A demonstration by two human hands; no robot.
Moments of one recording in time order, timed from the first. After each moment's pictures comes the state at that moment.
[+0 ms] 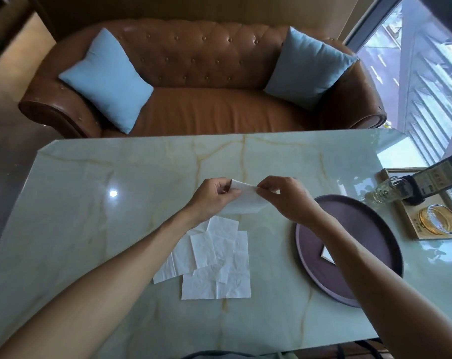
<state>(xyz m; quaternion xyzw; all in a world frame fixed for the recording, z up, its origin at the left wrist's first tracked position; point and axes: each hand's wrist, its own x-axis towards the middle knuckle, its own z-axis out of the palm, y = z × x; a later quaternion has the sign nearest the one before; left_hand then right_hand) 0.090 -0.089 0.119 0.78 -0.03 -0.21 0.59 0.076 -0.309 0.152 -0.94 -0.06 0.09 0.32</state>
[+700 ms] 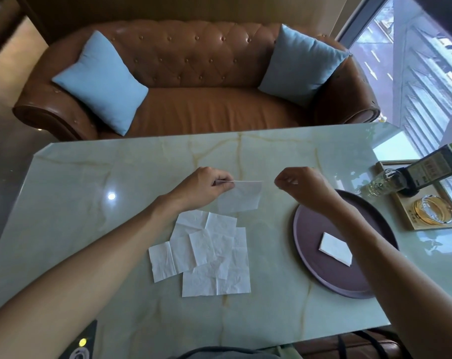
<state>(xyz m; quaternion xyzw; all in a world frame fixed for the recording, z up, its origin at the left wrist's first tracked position) 0.106 -0.075 0.155 0.88 -0.21 -0.18 0.39 0.075 -0.352 0.161 -0.95 -0.01 0.07 0.30</state>
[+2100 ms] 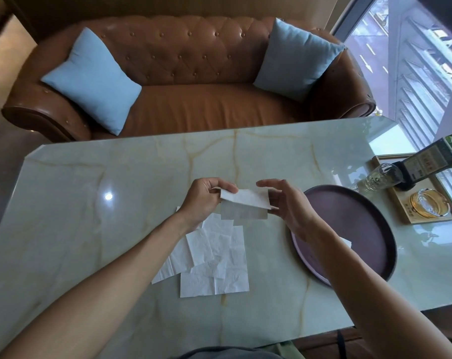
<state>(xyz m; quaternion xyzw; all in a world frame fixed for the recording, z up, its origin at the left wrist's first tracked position) 0.075 -0.101 0.128 0.71 0.03 -0.20 0.68 0.045 -0.319 0.128 -0.62 0.20 0.17 0.74</state>
